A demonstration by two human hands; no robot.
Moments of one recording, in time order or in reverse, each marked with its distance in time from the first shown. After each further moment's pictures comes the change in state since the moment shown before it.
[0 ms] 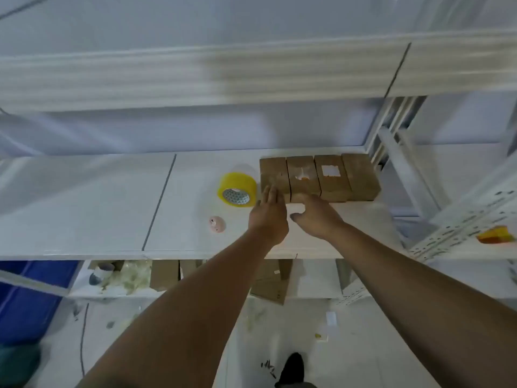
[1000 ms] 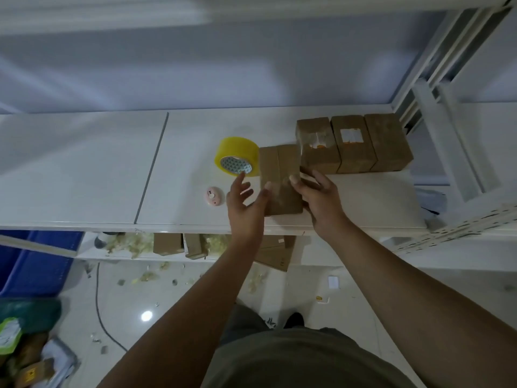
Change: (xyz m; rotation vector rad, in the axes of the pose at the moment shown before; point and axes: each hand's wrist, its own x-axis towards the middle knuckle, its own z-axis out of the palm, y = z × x) left_hand -0.052 -0.019 0.023 -1.450 0.437 -0.564; right_hand 0.013 0.008 0.052 1.278 0.143 0.194
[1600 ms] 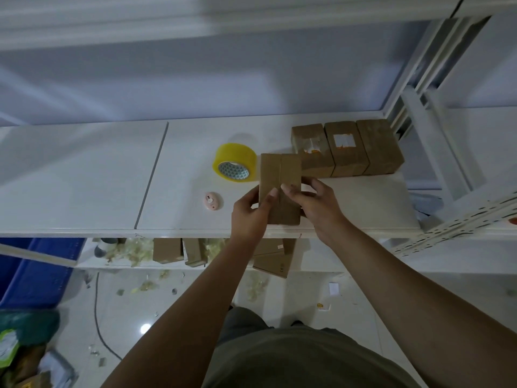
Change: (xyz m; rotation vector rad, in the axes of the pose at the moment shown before) left_hand -0.003 0.001 -0.001 0.101 -0.239 0.051; right_hand -0.012 -0.005 -0.010 -0.231 -0.053 -0.012
